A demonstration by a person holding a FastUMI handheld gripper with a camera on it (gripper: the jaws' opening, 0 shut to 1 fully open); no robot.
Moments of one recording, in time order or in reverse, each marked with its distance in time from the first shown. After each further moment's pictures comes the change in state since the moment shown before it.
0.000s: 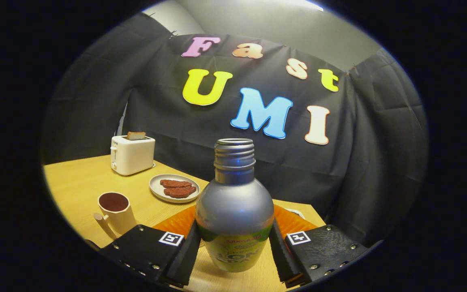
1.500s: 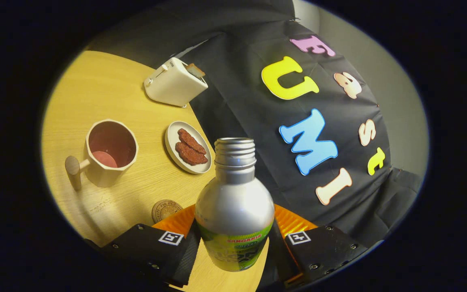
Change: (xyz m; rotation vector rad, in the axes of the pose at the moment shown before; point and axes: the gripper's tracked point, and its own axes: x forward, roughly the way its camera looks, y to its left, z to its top) arm 0.049 0.073 0.000 -0.780 0.132 0.025
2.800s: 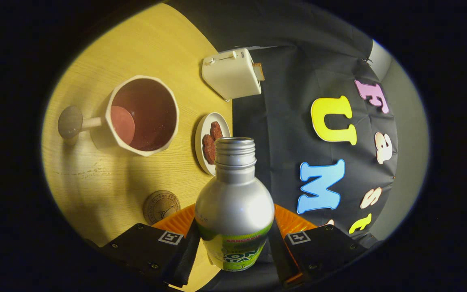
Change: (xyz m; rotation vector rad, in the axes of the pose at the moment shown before) arm 0.036 0.035 0.018 -0.442 -0.049 0.091
